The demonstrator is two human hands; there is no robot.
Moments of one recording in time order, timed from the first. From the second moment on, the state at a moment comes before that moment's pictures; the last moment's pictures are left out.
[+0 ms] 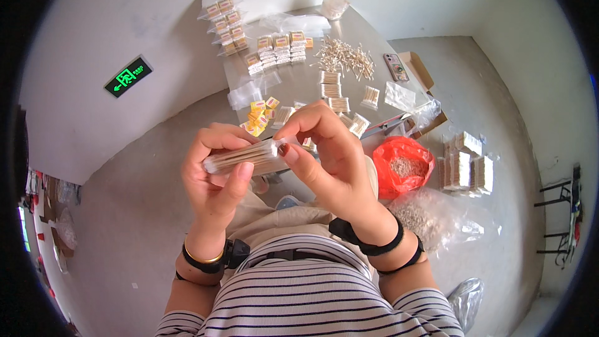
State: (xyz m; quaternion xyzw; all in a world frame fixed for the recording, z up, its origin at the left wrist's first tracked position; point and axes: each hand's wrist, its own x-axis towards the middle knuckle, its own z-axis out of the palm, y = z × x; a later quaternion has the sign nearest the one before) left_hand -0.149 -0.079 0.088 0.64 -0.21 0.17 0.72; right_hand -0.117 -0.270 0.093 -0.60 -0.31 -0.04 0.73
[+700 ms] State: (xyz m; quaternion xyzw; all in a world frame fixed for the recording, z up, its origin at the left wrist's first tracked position) left_hand -0.144 -0.075 0.082 0.64 -0.23 0.10 0.73; right_hand -0.110 -0.273 0.086 -0.52 -0.28 0.09 0.80
